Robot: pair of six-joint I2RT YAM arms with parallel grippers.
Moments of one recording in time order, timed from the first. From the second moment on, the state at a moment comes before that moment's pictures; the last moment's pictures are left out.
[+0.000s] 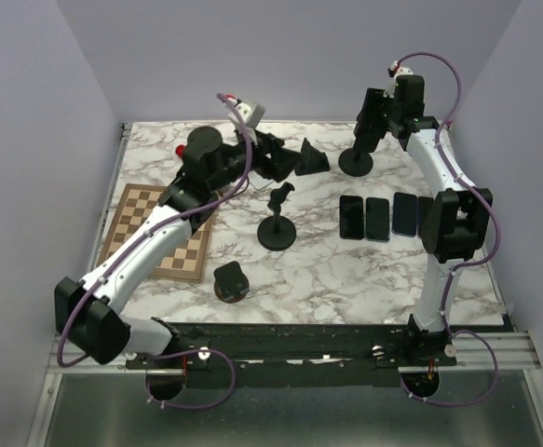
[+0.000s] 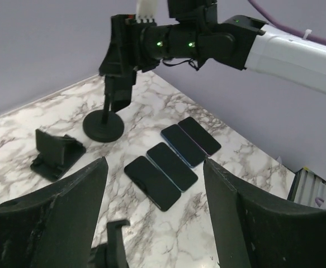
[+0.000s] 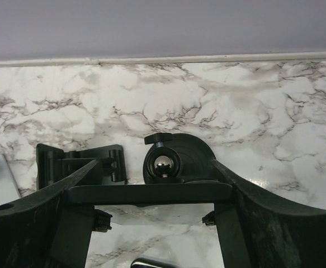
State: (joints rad) left arm -0.54 1.30 1.22 0.12 0.38 -0.31; right arm 0.10 2.06 1.91 -0.33 -0.06 0.15
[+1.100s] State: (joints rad) left arm -0.68 2.24 2.02 0.11 0.24 -0.30; right arm 0.10 2.09 1.99 -0.43 -0.23 0.10
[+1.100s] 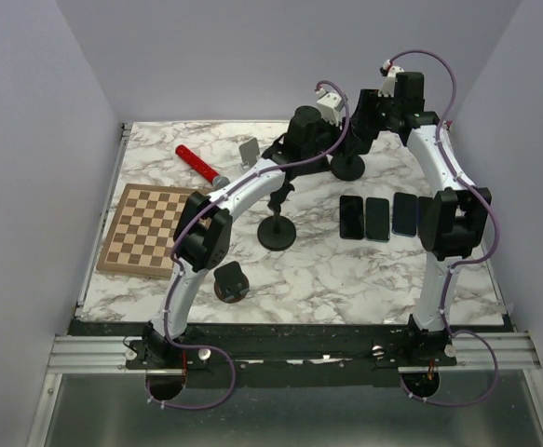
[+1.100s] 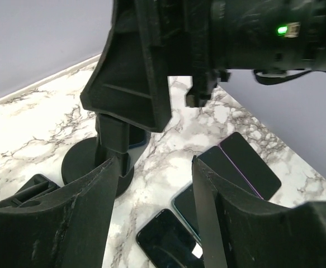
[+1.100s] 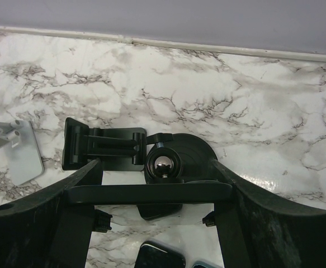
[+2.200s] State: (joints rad) left arm -0.64 2.47 2.25 0.13 0.16 -0.52; right arm 0.09 2.09 1.98 -0.42 -0.26 0.09
